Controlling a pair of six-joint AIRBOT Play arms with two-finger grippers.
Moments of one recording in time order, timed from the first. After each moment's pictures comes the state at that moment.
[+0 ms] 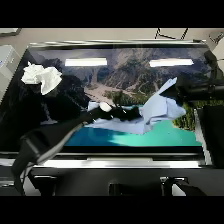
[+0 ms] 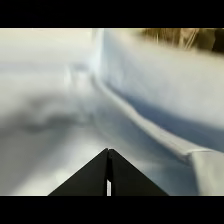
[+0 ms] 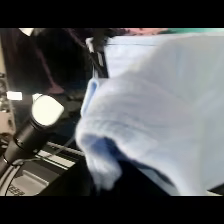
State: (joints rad) left arm -0.66 -1.95 1.55 0.37 -0.70 -1.39; right arm -0.17 -1.12 1.35 -0.73 1.48 1.67
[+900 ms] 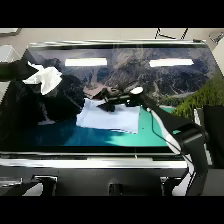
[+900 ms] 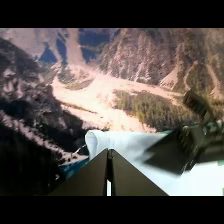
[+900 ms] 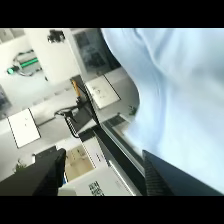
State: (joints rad) left arm 0.12 -1.15 1.55 1.01 -1.23 -1.37; right arm 0.37 -1.91 1.52 -0.16 1.02 1.56
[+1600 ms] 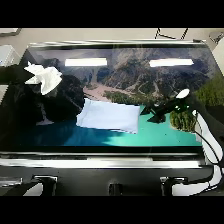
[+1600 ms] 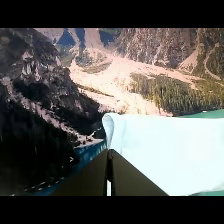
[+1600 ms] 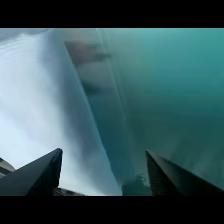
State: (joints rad) left arm 0.13 -1.14 1.55 1.06 -1.28 -1.38; right arm -0.08 -1.65 1.15 -0.84 1.24 1.54
